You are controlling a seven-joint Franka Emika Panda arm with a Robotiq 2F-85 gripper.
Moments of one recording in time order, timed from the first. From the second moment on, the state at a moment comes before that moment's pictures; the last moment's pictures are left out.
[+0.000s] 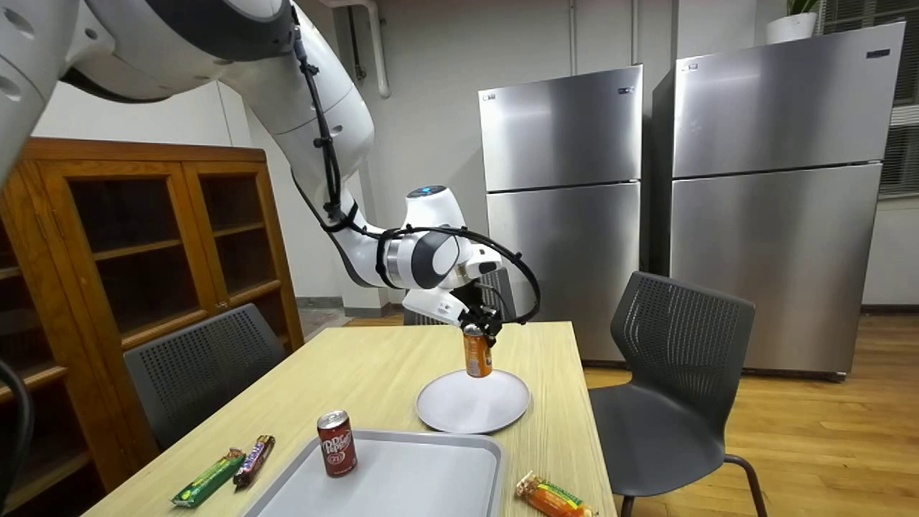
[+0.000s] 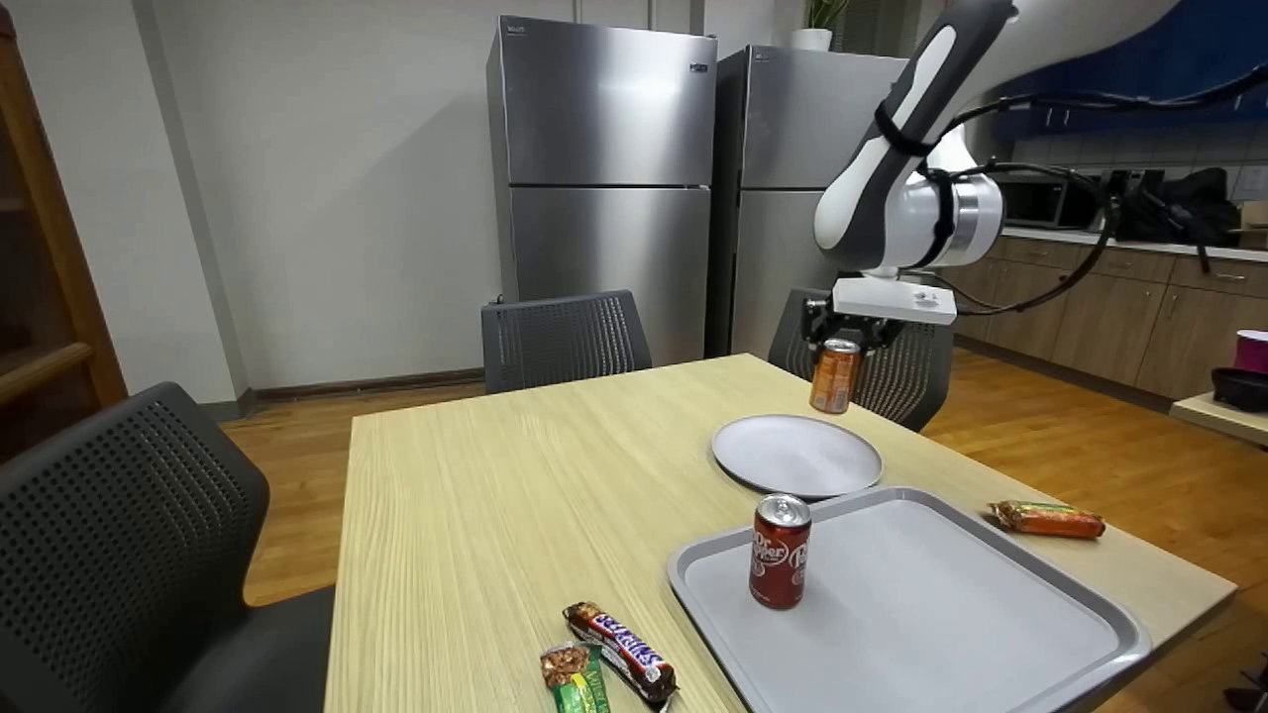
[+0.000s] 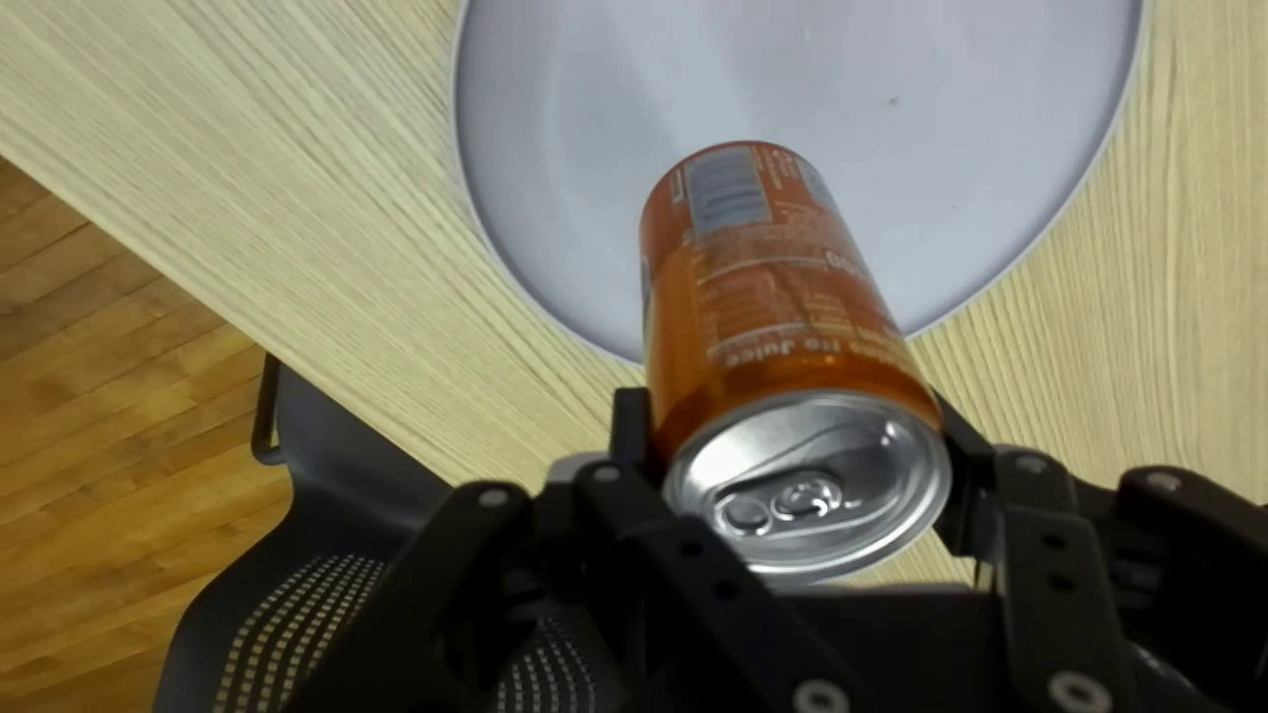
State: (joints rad) arm -0.02 0.58 -0.14 -1.96 0.10 2.93 0.15
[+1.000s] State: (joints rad) arm -0.02 0.29 -0.14 -2.41 0.10 3.09 0.15
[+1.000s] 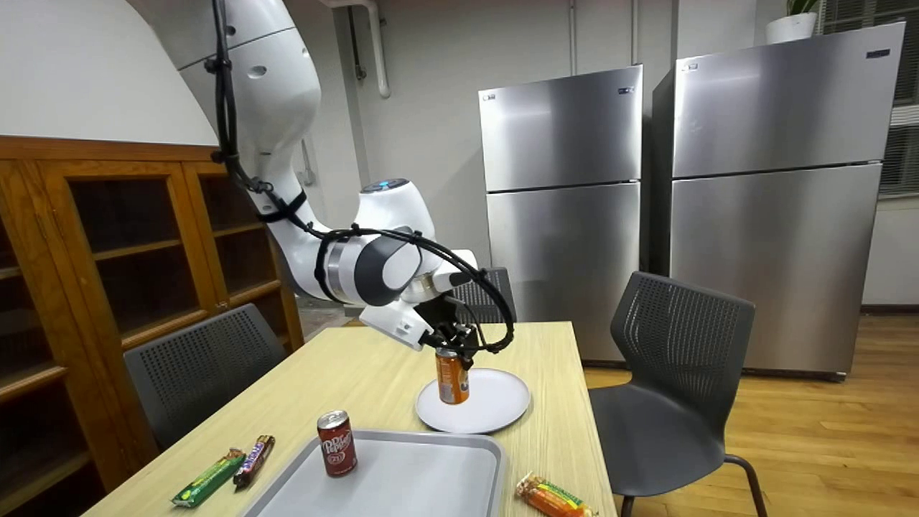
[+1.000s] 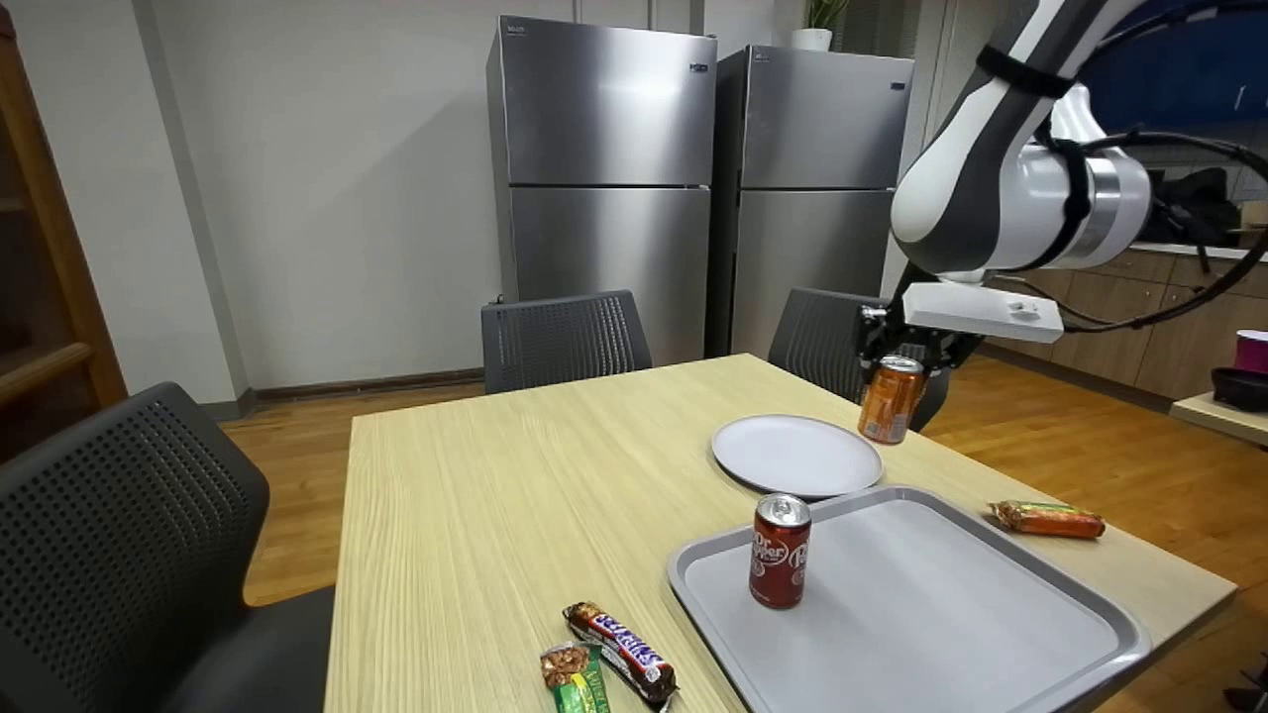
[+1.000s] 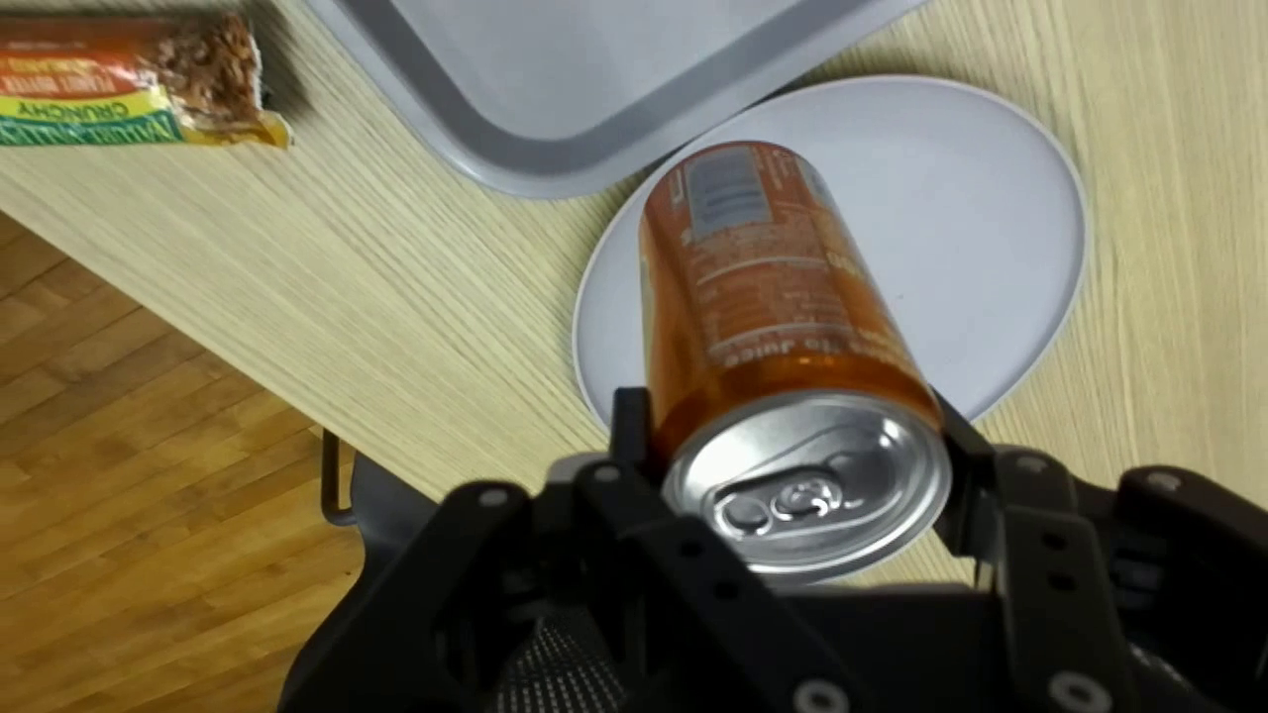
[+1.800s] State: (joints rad) arm 0.07 0.19 -0.21 -2.64 0.06 3.13 0.17
